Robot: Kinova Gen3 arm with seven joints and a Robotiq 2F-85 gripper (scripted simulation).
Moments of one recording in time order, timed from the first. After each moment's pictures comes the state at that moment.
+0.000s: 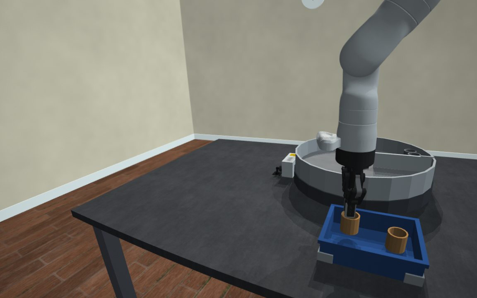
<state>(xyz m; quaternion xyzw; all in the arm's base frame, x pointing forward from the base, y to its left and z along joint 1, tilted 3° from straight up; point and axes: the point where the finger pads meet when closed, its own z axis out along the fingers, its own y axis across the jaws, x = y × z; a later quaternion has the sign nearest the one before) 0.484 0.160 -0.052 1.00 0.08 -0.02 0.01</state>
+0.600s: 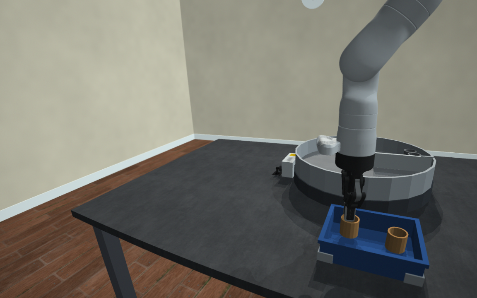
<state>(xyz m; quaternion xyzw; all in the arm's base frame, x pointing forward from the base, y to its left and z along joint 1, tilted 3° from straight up) 0.484 0.160 -0.060 1.00 0.08 -0.02 0.01</state>
